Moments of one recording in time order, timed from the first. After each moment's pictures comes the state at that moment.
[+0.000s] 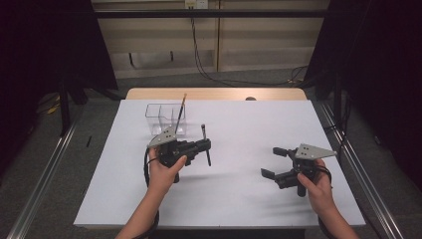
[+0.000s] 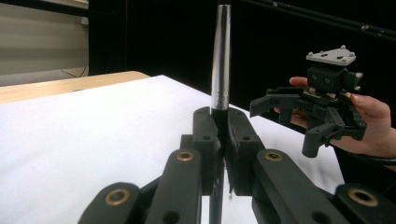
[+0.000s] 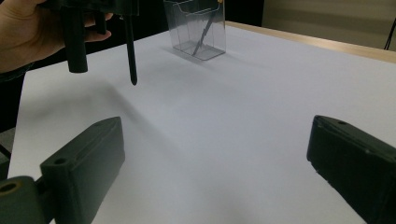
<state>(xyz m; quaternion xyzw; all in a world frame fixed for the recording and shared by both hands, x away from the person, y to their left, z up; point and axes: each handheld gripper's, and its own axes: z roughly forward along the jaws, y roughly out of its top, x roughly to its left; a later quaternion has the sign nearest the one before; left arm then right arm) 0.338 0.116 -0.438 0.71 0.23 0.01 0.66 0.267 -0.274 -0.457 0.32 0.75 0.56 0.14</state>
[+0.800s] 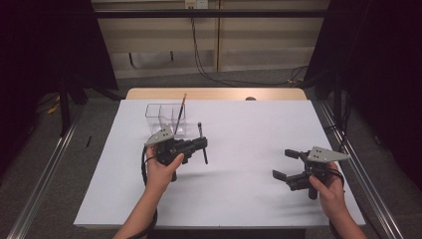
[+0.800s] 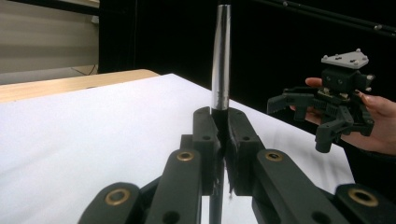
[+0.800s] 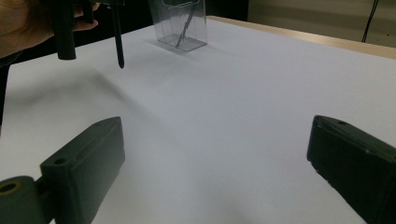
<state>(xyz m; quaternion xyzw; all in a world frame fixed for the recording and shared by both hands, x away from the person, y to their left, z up) 0.344 0.124 -0.439 0.71 0.25 0.02 0.66 0.257 -0.303 -0.460 0.34 0.75 0.55 0.15</state>
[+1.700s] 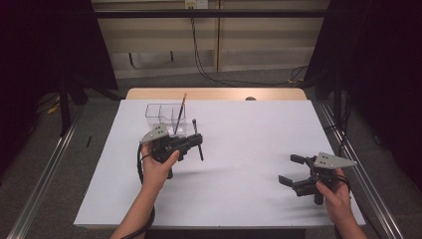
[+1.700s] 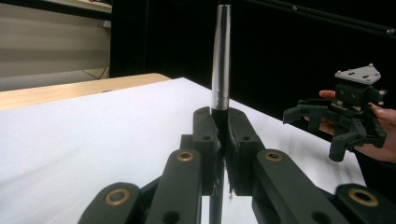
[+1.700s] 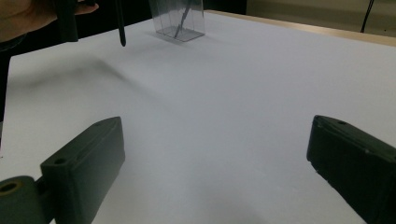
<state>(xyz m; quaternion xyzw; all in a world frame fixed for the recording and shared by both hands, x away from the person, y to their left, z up) 0.349 0.135 -0.436 0.71 0.26 0.03 0.66 0.244 -0.319 -0.471 0.34 0.75 0.55 0.15</state>
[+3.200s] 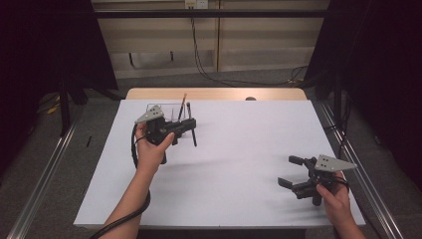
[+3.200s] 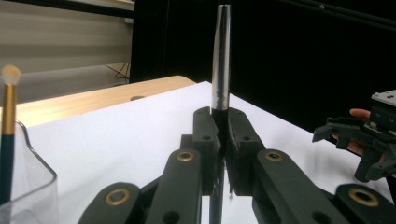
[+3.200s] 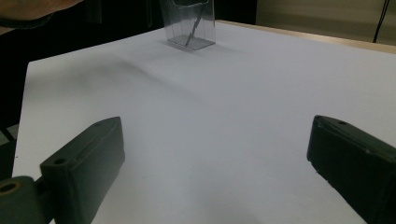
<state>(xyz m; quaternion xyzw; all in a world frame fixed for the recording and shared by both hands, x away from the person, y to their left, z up) 0.382 0.145 -0.403 0.72 0.29 0.06 0.63 0.241 -0.318 -0.475 0.32 0.74 0.57 0.15</state>
